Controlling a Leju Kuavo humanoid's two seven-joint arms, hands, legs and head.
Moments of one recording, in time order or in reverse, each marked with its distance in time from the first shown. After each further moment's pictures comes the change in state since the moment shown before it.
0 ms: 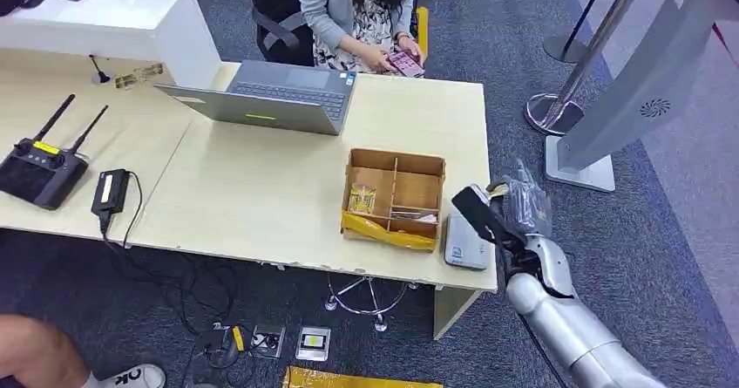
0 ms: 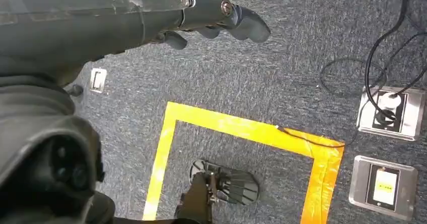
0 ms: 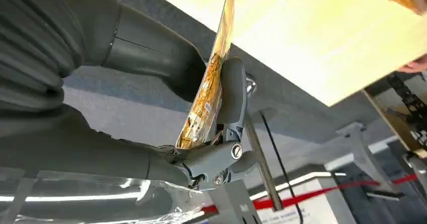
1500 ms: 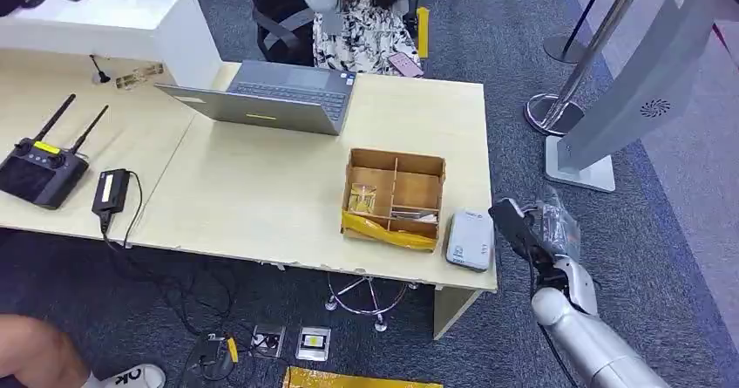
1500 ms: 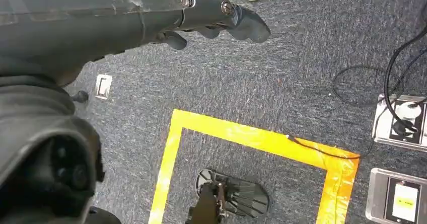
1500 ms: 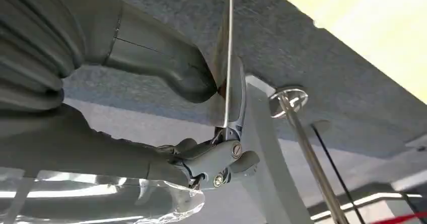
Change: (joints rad) left arm 0.037 0.015 0.005 0.000 -0.003 0.001 -0.019; right arm 0.091 -0.062 0.008 0.110 -0.167 -0.073 -0.035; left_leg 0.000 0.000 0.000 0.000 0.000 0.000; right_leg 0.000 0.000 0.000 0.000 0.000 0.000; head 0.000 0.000
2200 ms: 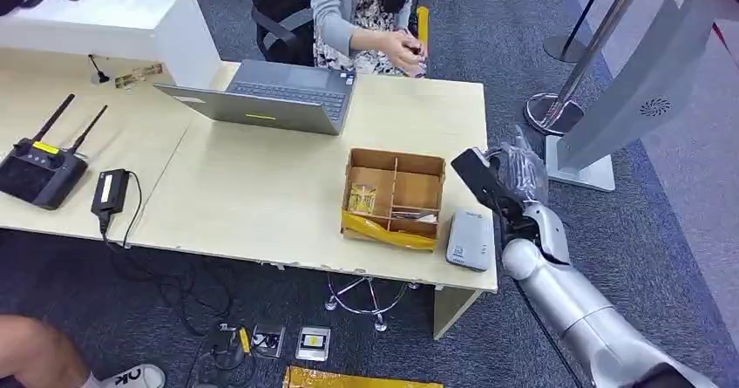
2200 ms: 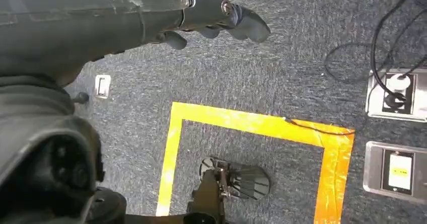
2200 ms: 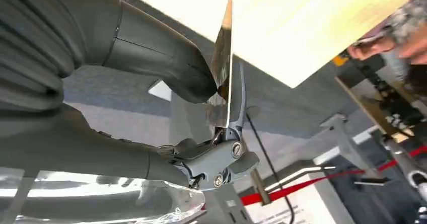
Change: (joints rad) left arm -0.041 -0.028 -0.002 0.000 -0.060 -0.047 0.060; right arm -0.243 0.112 0.043 -0.053 0.065 0.069 0.018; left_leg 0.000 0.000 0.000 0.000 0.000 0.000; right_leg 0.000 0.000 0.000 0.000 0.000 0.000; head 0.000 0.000
